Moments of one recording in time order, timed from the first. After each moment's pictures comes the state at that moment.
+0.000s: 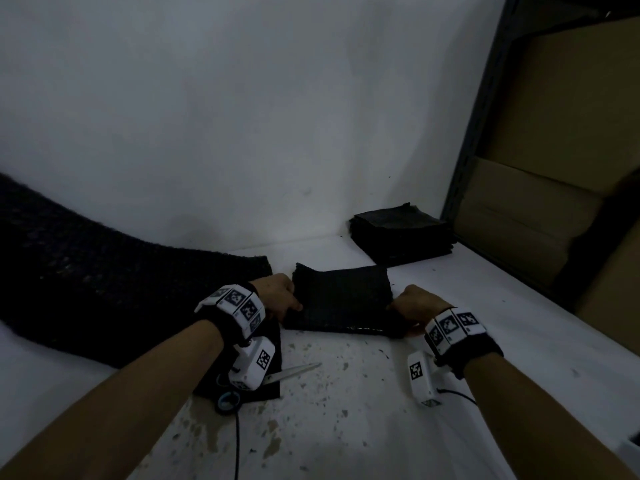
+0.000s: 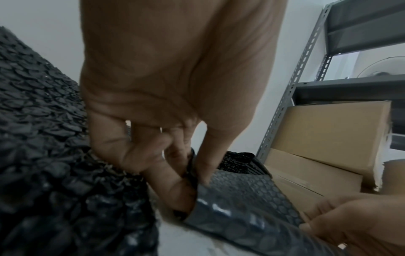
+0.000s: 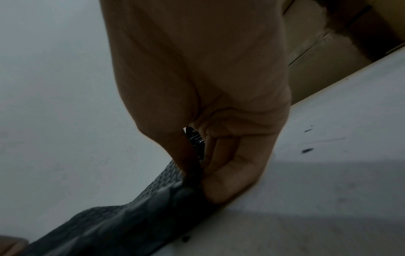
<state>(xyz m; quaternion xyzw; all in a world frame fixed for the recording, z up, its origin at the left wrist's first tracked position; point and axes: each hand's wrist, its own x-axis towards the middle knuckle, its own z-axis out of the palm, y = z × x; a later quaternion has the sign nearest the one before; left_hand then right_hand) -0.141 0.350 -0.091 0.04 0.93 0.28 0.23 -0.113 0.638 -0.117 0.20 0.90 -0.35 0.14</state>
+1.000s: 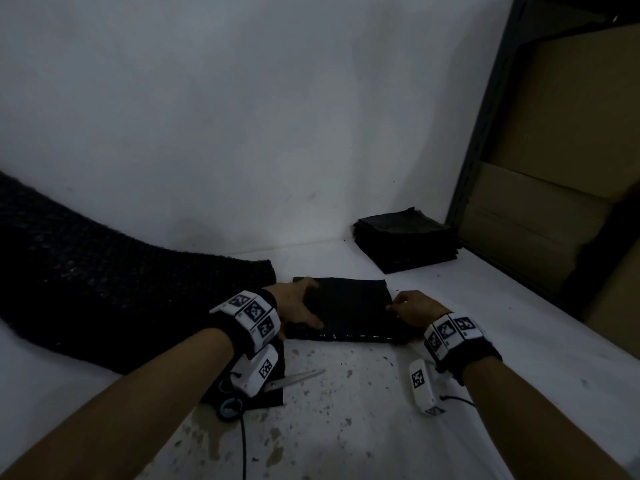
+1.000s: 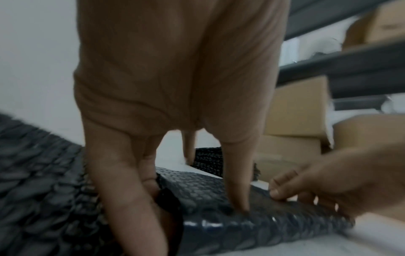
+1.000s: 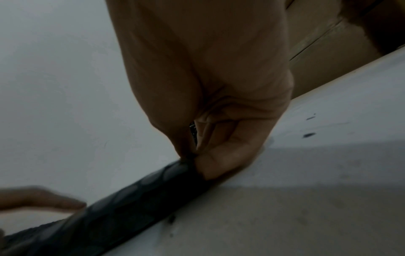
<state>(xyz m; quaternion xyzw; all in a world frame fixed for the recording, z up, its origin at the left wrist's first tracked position) -0.117 0.366 -0.078 0.05 0.91 0.28 0.29 -0.108 0.627 -0.106 0.14 0.94 -0.29 0.12</state>
